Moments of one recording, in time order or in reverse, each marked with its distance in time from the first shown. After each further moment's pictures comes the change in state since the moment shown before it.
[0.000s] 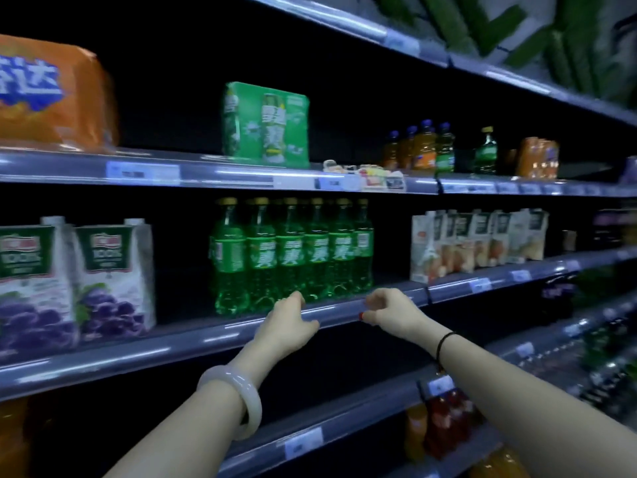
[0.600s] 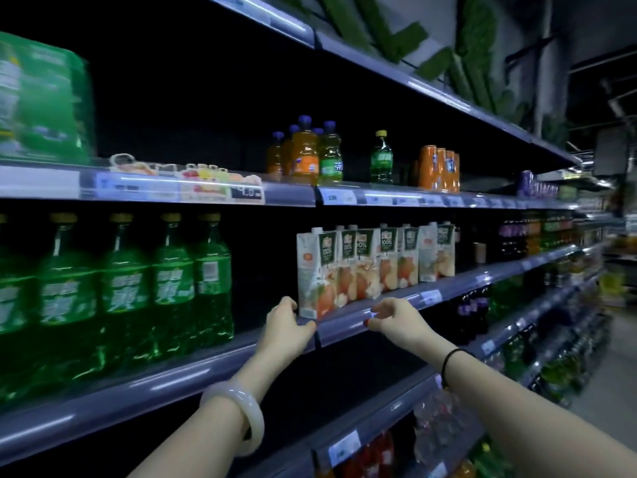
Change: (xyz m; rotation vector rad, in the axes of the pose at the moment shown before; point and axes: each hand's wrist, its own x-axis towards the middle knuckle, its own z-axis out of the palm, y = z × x) left_hand 0.177 0.187 0.213 -0.313 0.132 0.086; right_hand 0.096 0.219 -0.186 0.014 0.235 0.132
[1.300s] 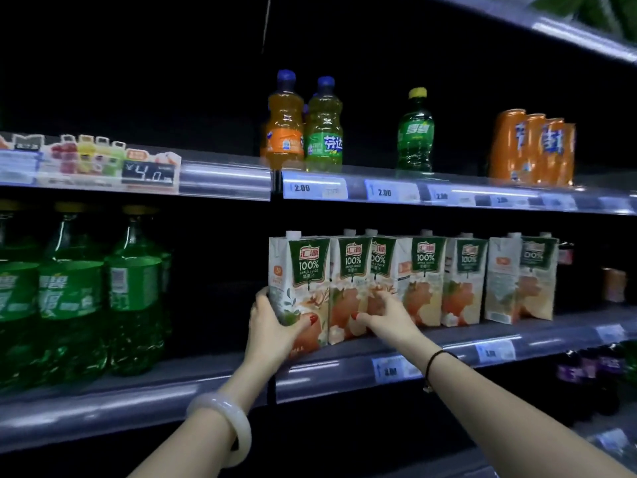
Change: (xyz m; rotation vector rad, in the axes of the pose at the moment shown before) left_hand 0.124 -0.002 0.119 -0.103 0.415 -0.145; right_hand 0.231 0.081 0.011 0.260 -0.237 -0.143
